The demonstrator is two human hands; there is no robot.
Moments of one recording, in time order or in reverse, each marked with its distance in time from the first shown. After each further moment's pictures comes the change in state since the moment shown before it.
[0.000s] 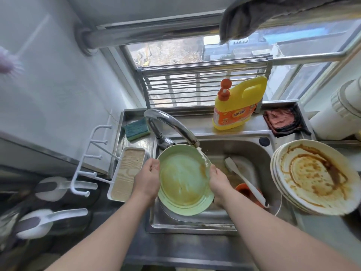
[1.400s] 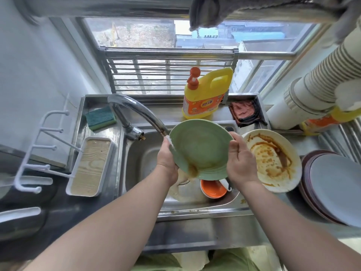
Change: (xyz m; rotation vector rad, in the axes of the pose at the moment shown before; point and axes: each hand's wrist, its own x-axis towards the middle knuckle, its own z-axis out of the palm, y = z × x) left_hand -0.007 0.085 0.129 -1.017 -0.352 -0.474; right_hand -0.084 -0.051 -0.122 -0.499 0.478 -0.783
